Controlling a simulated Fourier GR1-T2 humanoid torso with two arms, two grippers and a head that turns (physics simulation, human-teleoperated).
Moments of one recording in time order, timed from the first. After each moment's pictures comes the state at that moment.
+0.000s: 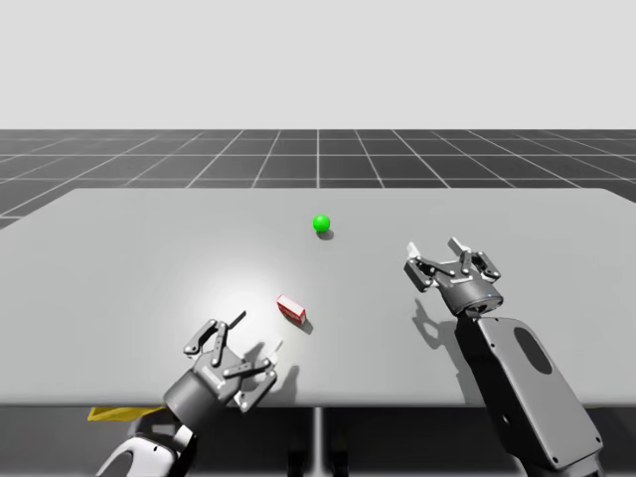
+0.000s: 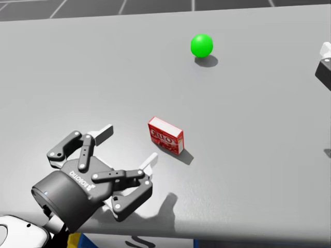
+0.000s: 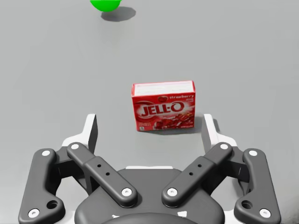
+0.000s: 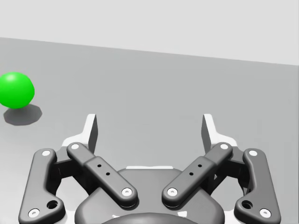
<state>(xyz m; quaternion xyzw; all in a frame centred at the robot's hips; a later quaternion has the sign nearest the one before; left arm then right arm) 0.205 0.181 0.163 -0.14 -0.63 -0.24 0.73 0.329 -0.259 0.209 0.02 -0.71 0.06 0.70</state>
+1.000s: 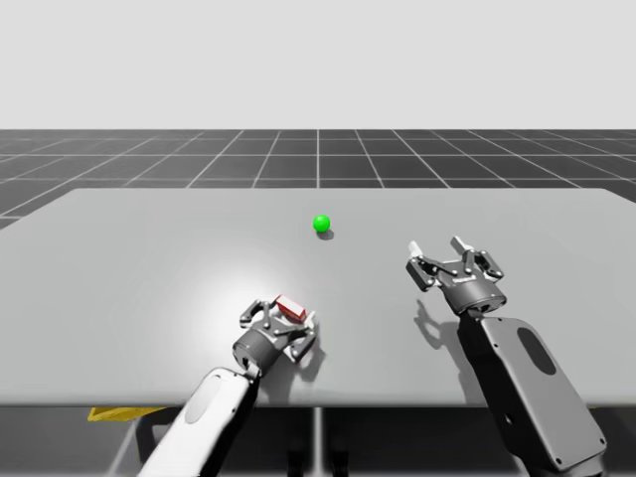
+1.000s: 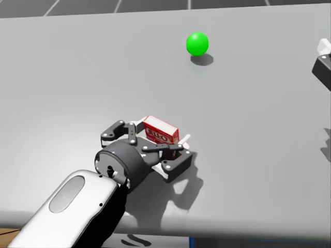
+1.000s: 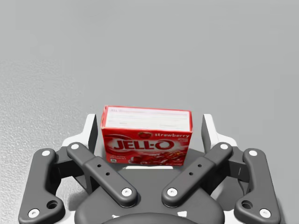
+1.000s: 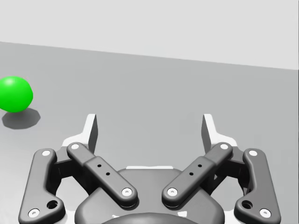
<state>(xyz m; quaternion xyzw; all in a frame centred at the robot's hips) 0.271 0.119 0.136 -0.16 -0.56 -0.20 0.79 0.328 -0.262 0.212 0.01 -0.71 0.06 0.70</state>
